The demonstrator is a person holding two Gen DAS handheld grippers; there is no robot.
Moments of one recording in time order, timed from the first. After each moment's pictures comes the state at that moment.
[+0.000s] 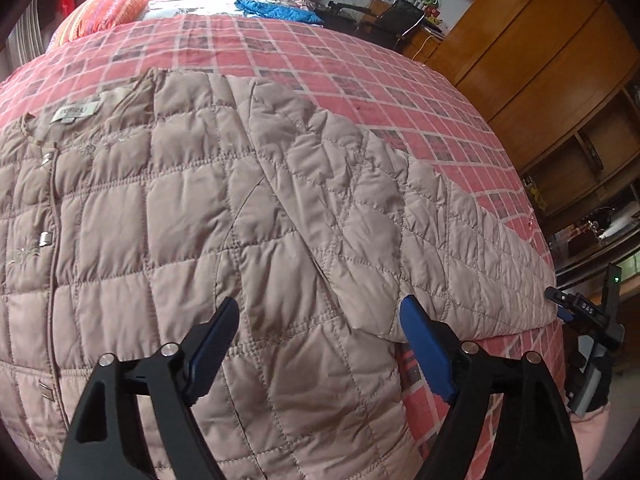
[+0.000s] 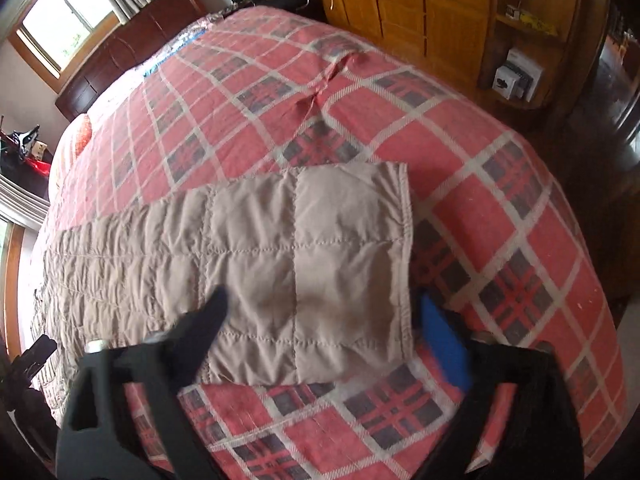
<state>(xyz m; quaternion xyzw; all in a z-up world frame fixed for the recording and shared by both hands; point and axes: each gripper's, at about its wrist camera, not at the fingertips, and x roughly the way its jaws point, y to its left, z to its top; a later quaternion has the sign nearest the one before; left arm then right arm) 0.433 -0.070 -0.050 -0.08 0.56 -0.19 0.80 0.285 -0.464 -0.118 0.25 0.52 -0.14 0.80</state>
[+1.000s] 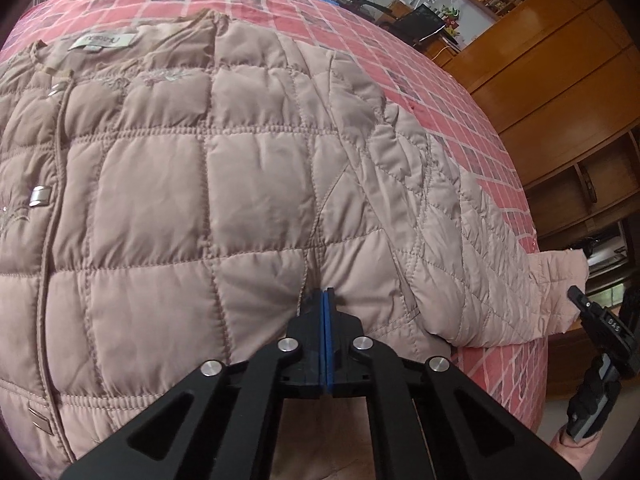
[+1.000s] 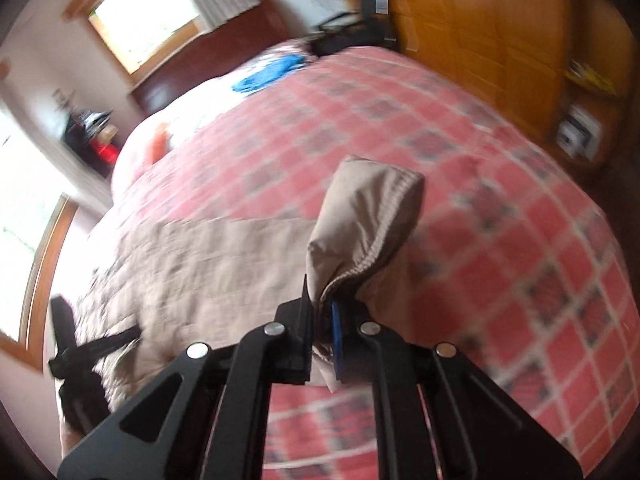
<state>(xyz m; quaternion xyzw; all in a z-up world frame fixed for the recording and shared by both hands) 0.450 -0.021 -0.090 -0.15 0.58 -0.19 0.78 0.304 -0.342 -0.042 0.21 0.45 -0.01 0.87</state>
